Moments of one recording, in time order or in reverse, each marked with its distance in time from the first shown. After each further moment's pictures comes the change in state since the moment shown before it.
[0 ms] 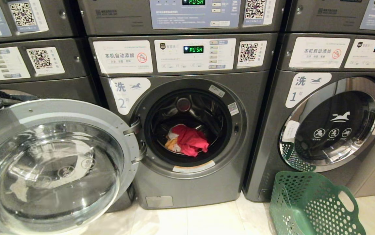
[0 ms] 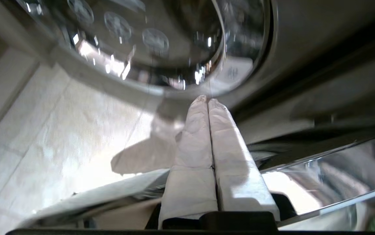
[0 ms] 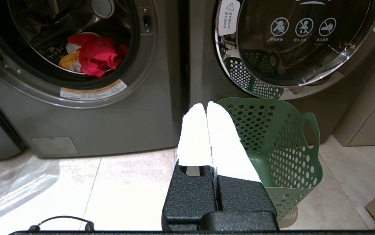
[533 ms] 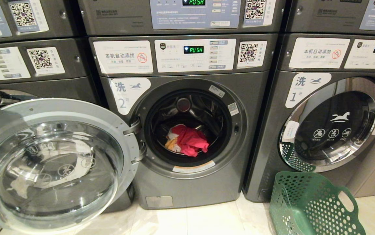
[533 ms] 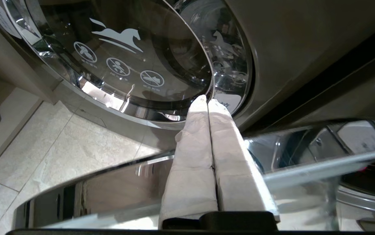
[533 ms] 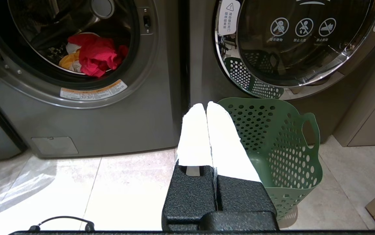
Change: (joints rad) left arm 0.003 -0.074 0.122 -0.247 0.001 -0.033; right arm 0.000 0.000 0.000 0.000 0.000 0.001
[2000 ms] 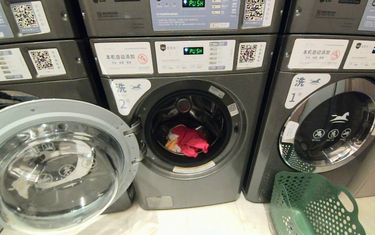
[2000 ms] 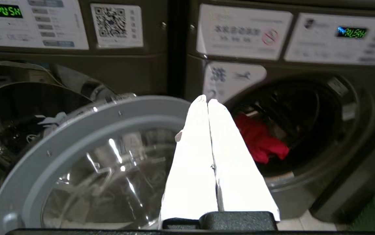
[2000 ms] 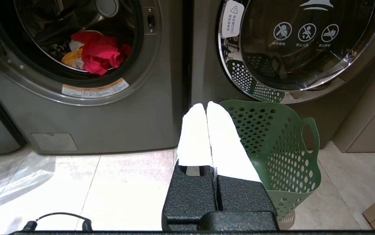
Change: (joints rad) left arm -0.447 -0.936 0.630 -0.175 0.152 0.034; right arm 0.000 0.000 0.001 0.001 0.023 -0.028
